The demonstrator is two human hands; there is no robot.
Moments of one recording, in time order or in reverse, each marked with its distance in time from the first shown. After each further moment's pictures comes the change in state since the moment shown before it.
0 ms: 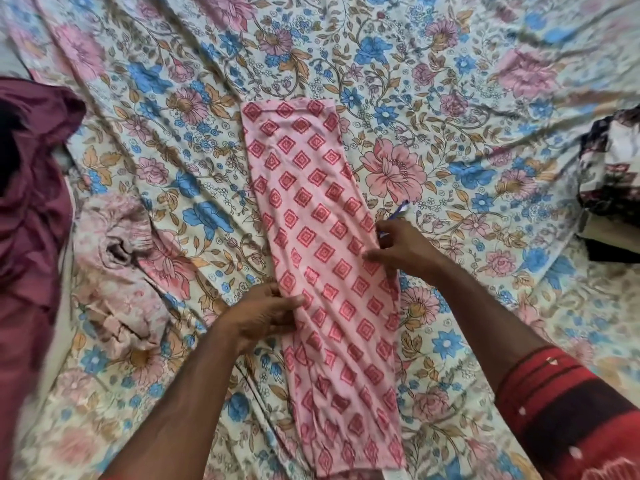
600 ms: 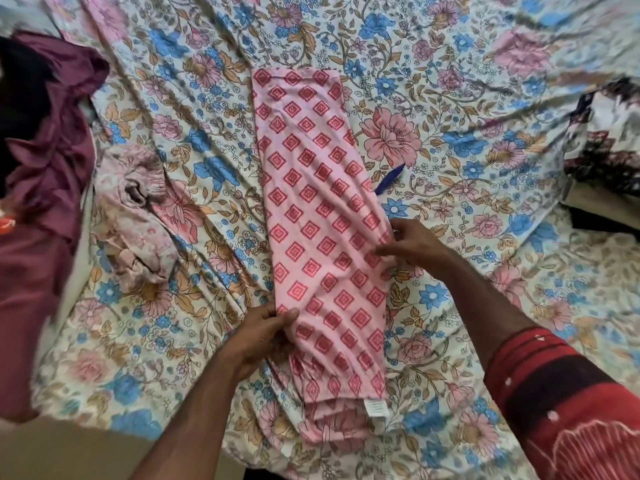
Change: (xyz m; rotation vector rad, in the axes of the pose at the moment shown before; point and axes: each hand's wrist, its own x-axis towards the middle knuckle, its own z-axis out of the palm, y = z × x) left_hand -0.052 -0.128 0.014 -0.068 0.042 0.028; right_hand -0.062 0.054 0.010 0.077 -0.020 0.031
